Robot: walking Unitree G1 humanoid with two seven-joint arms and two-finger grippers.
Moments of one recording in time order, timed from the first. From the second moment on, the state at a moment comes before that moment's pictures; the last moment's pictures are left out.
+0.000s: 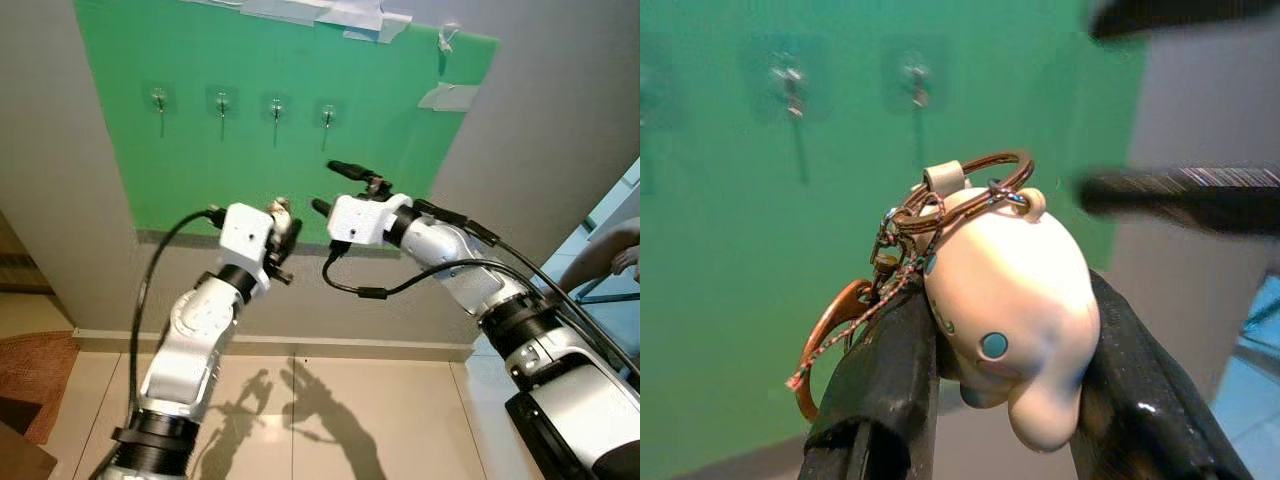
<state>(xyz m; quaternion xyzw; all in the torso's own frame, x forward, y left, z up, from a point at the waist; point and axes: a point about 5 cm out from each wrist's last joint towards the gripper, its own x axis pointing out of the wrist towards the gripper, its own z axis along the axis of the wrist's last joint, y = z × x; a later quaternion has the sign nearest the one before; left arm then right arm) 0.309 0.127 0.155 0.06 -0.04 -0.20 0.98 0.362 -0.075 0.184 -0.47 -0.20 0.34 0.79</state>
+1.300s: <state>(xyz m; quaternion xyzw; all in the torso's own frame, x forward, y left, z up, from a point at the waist) 0.308 0.115 0.155 0.07 -0.03 -0.24 0.97 0.346 -0.061 0.207 -0.59 -0.33 0.34 0.66</state>
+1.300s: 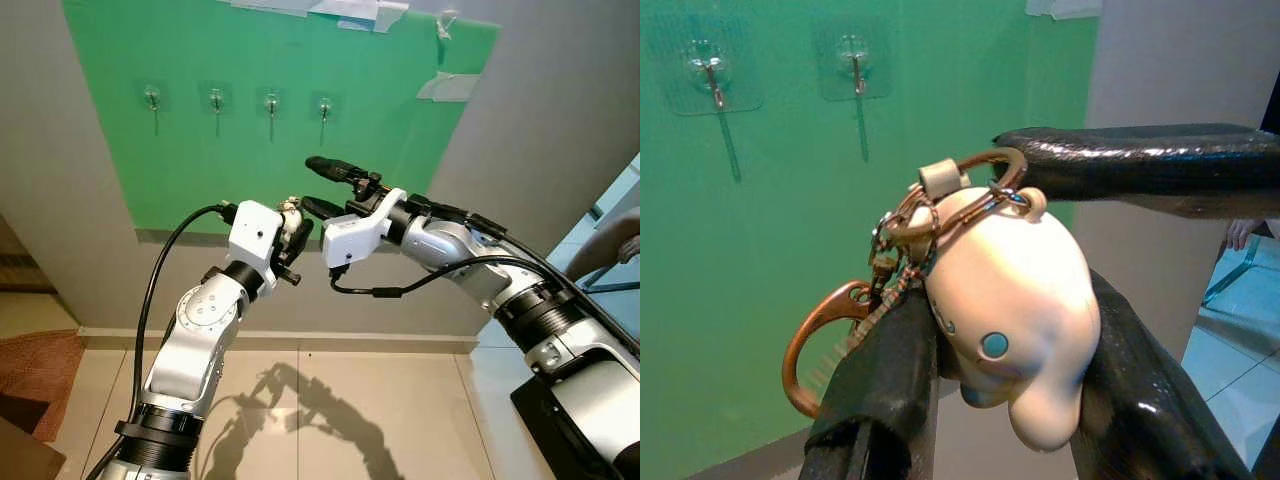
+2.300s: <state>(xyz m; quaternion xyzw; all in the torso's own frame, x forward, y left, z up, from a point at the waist) 0.308 0.115 0.156 0.07 -0.03 -0.24 0.97 0.341 -0.054 0.205 -0.59 -0.35 0.35 0.64</state>
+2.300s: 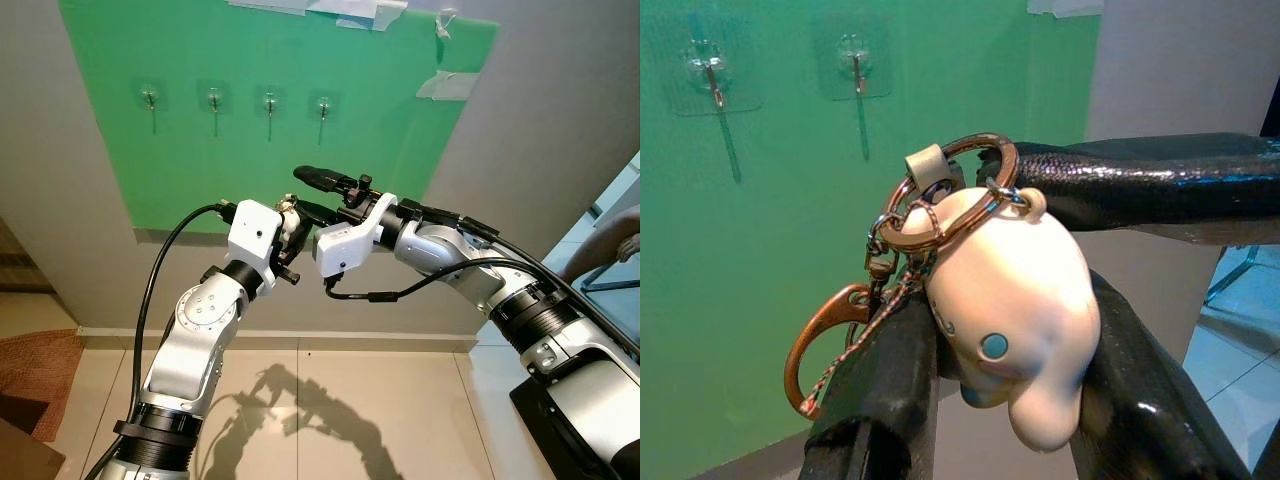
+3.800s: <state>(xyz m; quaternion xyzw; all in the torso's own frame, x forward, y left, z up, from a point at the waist) 0.308 0.115 0.156 0.07 -0.03 -0.24 0.97 0.339 -0.056 0.200 -0.60 -0.34 0.38 0.62</state>
